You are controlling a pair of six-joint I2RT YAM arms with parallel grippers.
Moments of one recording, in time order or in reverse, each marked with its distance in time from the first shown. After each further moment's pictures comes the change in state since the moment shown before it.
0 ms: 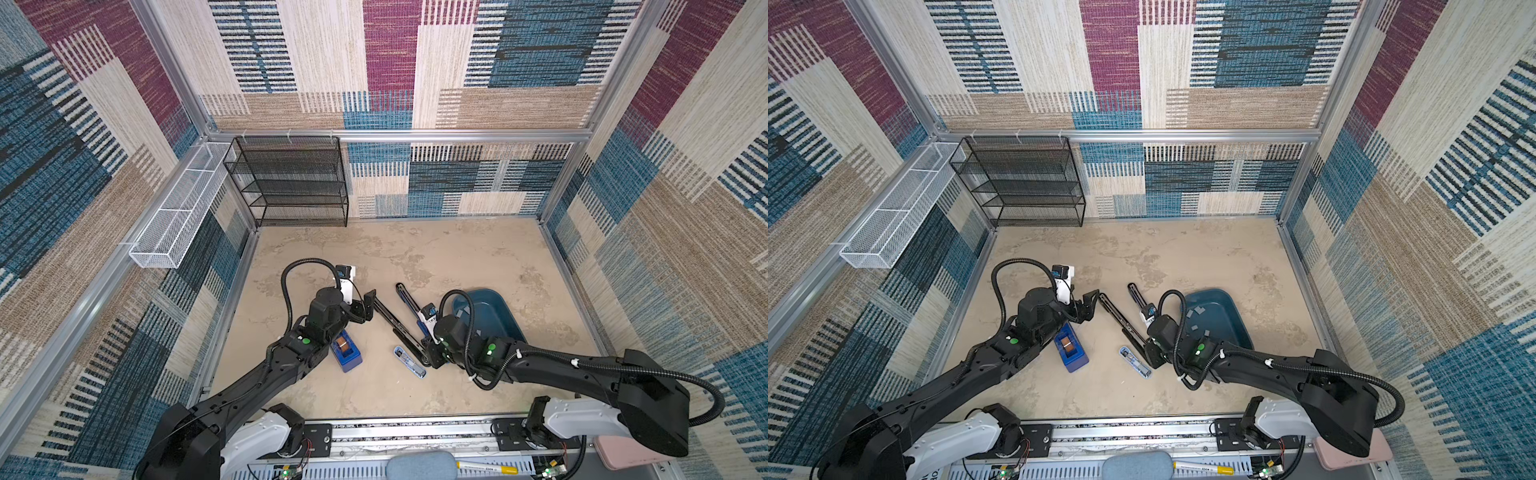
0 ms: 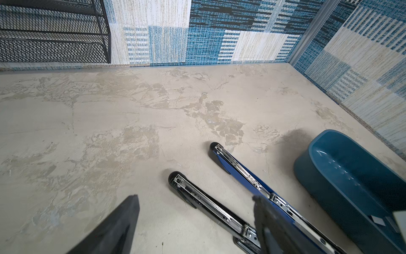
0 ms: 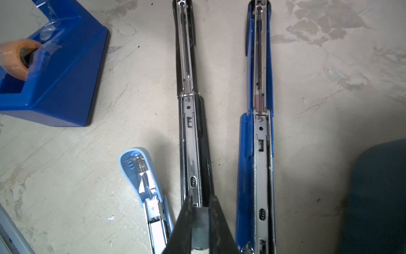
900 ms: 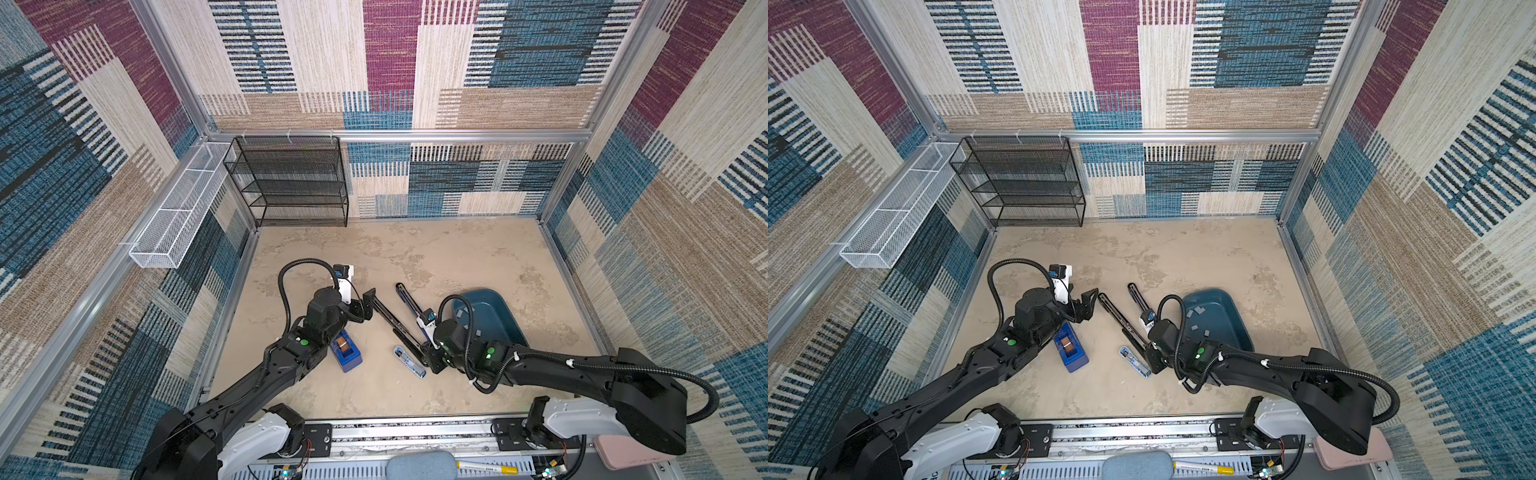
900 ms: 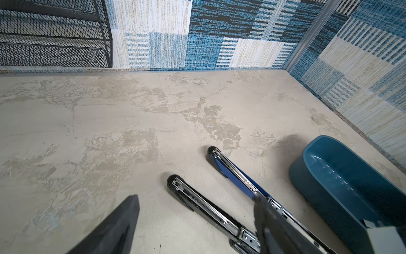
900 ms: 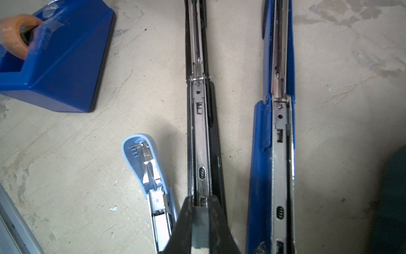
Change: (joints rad) left arm 0.000 -0.024 0.000 0.000 0.000 -0.011; right arm 0.011 0.018 -0.035 0.050 -0.037 0.000
